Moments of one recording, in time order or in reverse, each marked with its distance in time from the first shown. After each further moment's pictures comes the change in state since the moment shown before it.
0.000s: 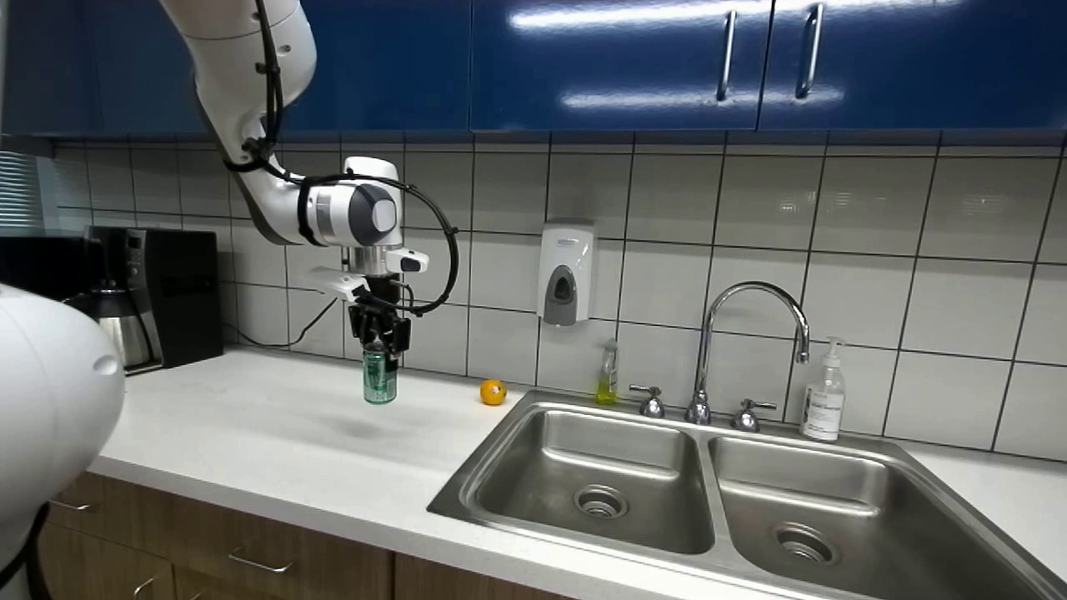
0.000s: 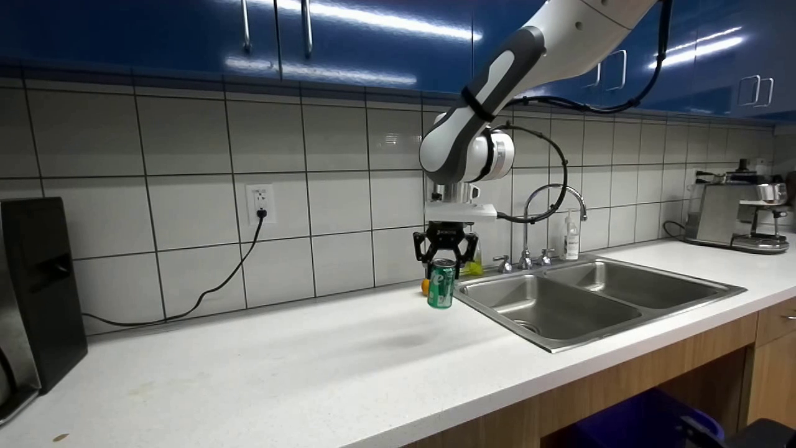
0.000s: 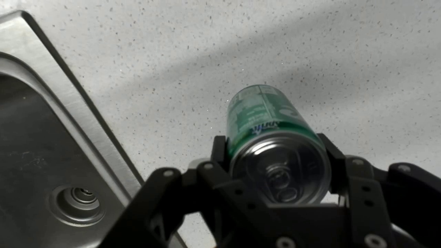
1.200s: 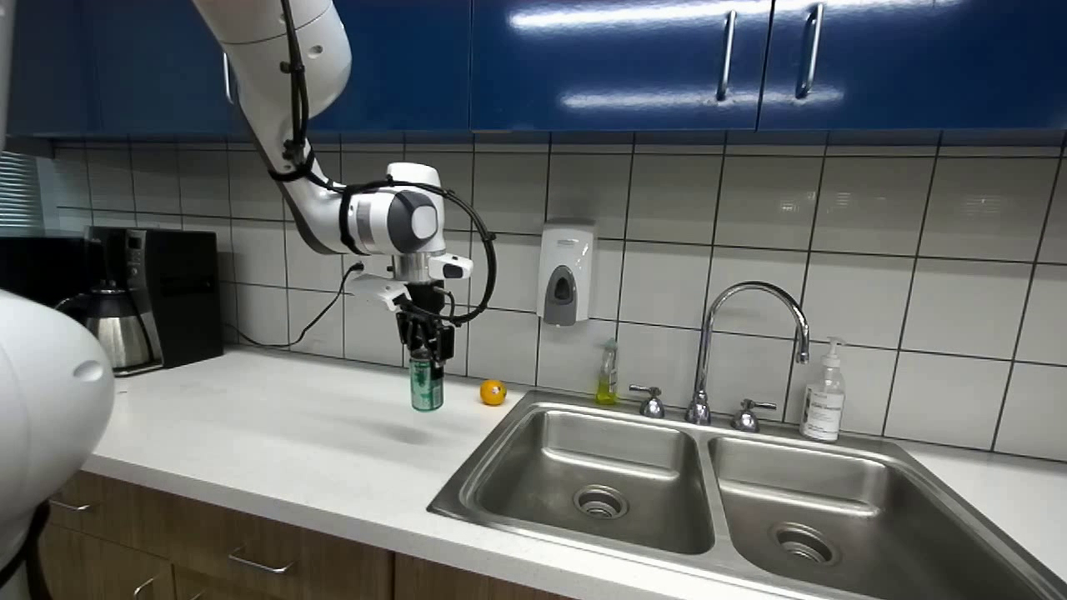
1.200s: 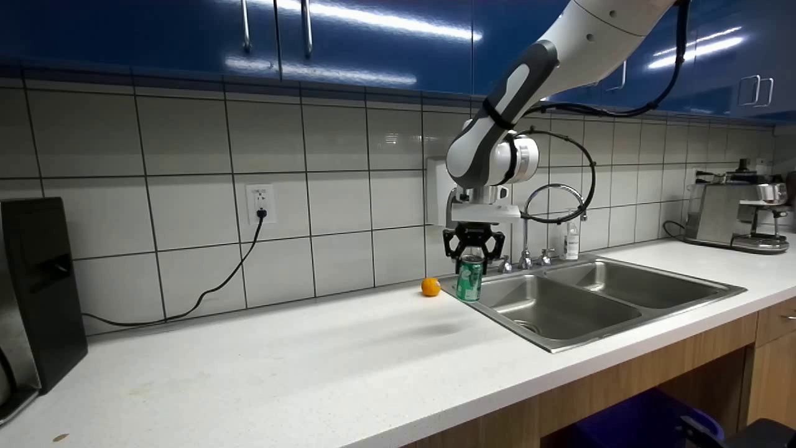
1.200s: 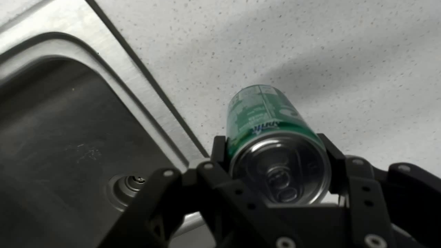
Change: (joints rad) arm -0.071 0.007 -0.074 -0.015 -0.020 0.044 0.017
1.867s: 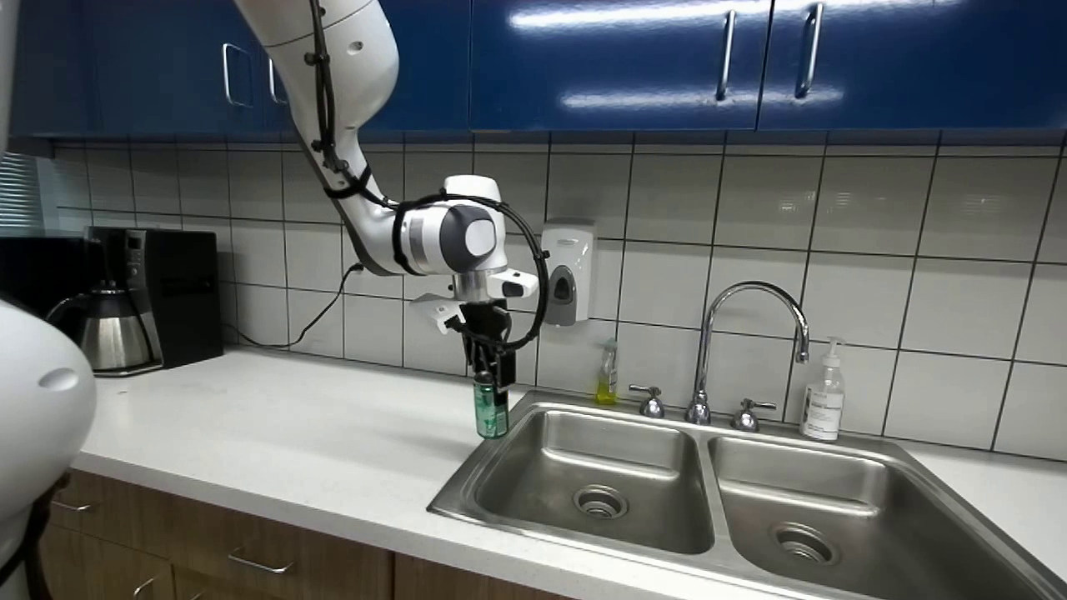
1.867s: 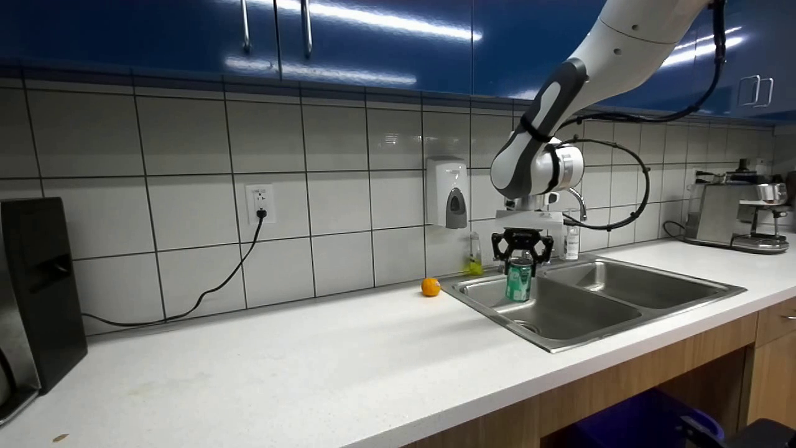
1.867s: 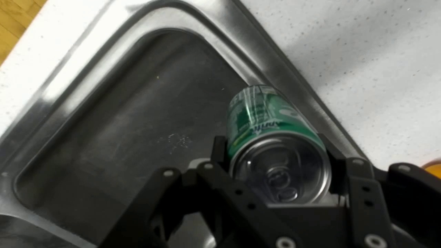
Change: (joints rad) arm -0.097 0.000 -0.121 -0.064 -0.043 0.070 0.059
